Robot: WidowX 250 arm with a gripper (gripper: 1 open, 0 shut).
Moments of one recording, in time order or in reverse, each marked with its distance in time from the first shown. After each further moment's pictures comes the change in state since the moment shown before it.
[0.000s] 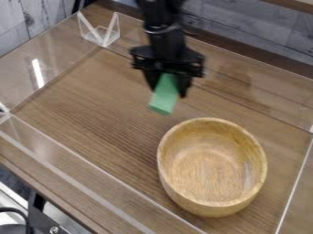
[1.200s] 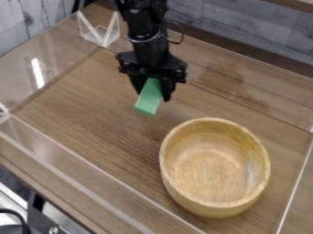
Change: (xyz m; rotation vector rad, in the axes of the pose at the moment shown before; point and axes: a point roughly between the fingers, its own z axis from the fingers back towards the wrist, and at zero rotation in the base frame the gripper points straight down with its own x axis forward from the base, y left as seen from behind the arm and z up) arm 0.003 0.023 -0.020 0.036 -0.004 -0.007
